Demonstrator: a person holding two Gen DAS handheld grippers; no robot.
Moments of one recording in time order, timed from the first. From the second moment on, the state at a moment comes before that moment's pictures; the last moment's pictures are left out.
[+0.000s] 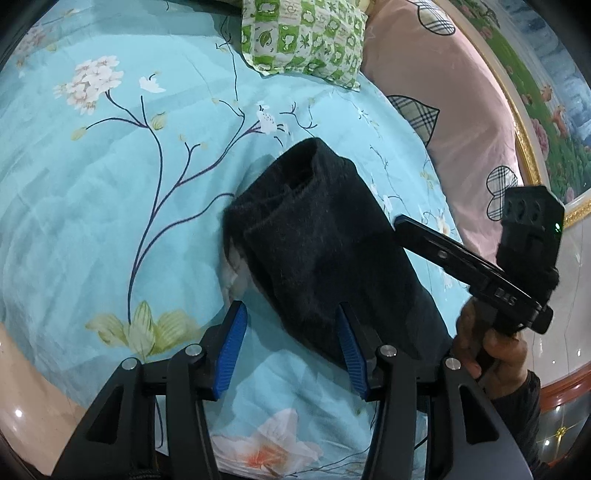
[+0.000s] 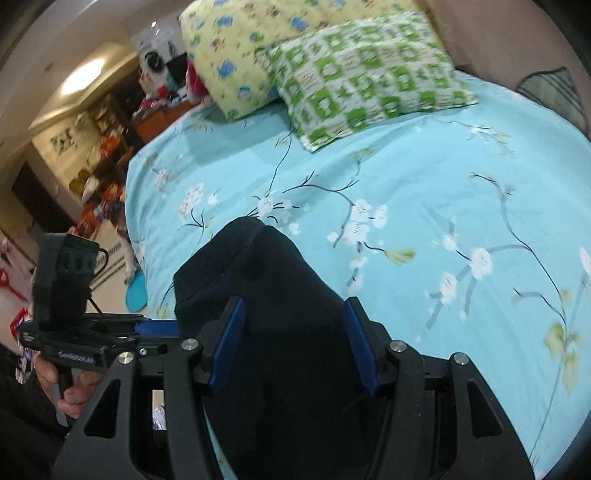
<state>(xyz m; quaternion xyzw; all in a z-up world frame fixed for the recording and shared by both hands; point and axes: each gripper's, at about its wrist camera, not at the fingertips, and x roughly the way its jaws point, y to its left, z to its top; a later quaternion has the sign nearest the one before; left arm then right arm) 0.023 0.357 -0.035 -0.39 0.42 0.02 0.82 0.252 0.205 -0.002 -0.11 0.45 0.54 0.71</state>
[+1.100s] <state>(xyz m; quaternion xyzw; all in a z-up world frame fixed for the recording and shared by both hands) 0.054 0.357 -0.028 -0.35 0.39 0.02 0.85 0.283 0.240 -0.028 -0.08 0.50 0.56 0.66</state>
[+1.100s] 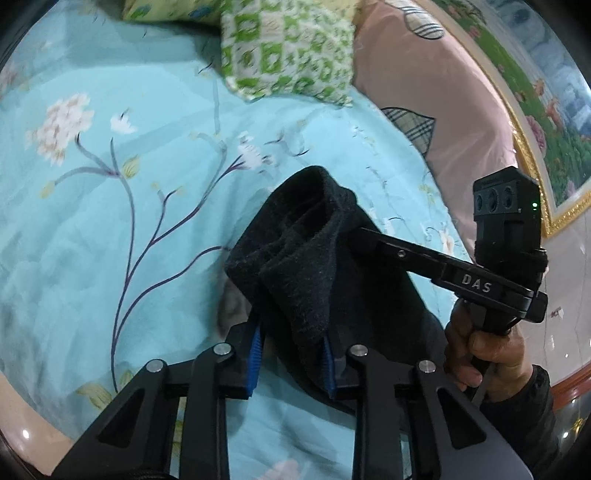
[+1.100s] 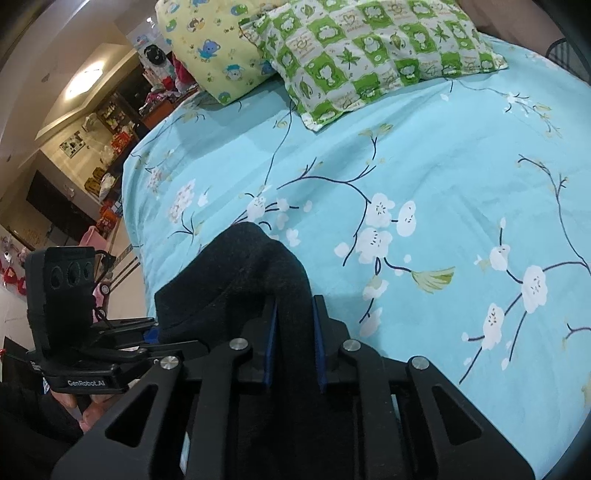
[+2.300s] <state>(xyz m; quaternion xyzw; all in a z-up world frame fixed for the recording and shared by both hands) 0.042 0.128 0.108 -0.21 0.34 -0.21 0.89 0.255 0.003 0.059 0.13 0.37 0.55 0.74</state>
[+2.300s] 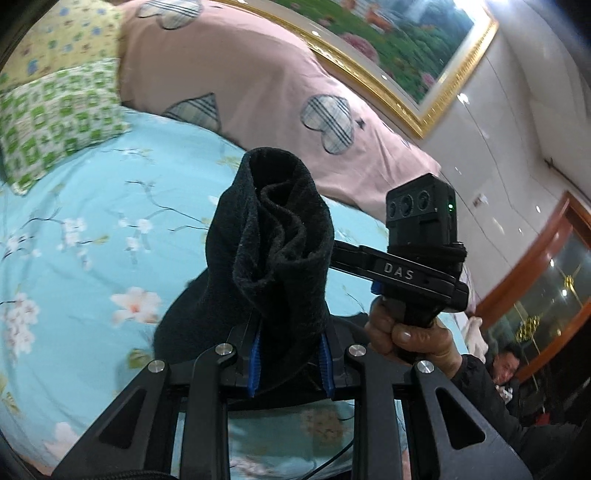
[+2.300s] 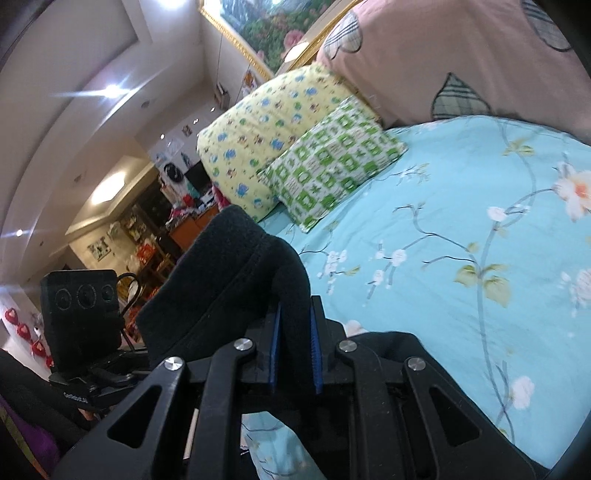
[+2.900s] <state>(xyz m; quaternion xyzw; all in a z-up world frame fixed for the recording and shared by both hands) 0.078 0.020 0.083 -0.15 0.40 -0.28 0.86 0.256 -0.099 0.021 0.19 0.37 0.50 0.76</state>
